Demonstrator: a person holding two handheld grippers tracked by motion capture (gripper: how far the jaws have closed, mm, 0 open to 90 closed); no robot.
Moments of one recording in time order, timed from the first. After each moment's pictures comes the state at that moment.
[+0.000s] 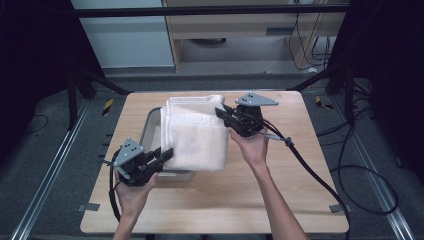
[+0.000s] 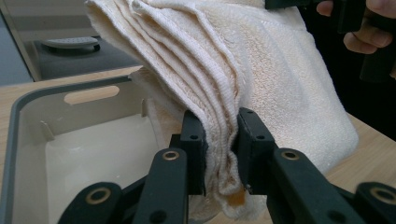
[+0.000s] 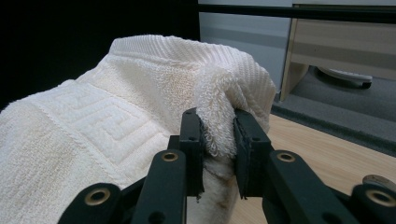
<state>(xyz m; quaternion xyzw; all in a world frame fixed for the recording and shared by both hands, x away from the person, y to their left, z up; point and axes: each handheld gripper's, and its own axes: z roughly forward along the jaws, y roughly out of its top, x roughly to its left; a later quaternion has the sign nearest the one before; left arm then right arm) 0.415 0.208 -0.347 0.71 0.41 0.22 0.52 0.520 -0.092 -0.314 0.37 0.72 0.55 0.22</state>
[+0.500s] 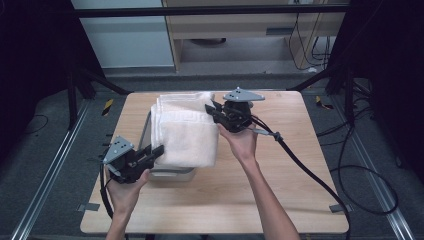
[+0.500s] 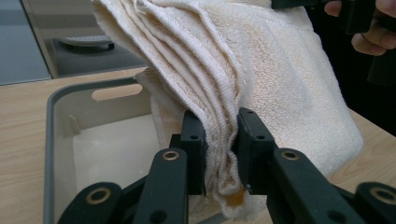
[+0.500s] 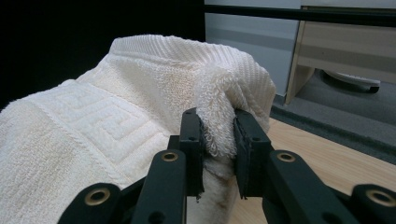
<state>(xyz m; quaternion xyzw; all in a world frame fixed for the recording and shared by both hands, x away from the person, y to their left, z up) 0.420 0.228 -0.345 0.70 0.43 0.23 0.52 0.531 -0.065 -0.310 0.36 0.72 0.55 0.22</state>
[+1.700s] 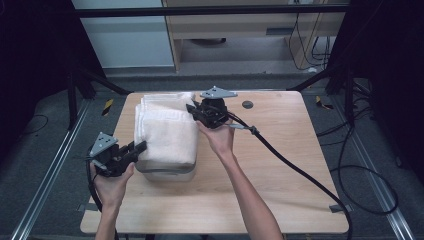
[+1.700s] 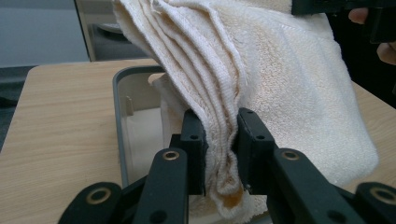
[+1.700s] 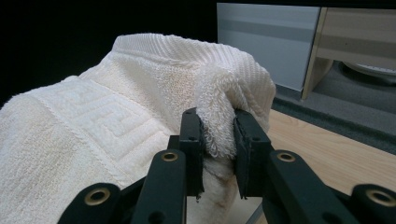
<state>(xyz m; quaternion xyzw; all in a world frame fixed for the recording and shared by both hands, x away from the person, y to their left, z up) 0.439 0.270 -0.358 0.68 0.49 0.25 0.49 0.564 -0.012 -0.332 0.36 0.73 0.55 0.19</state>
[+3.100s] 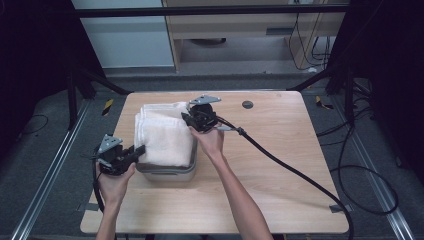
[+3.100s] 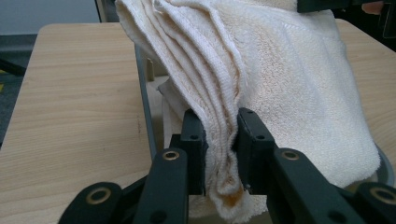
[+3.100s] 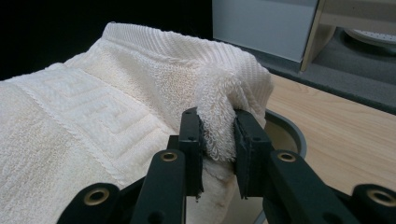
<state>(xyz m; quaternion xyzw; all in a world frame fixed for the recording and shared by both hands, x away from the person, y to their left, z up) 0.462 0.280 -0.395 0.69 0.52 0.24 0.44 0.591 0.017 -0.380 0.38 0.76 0.50 0.18</state>
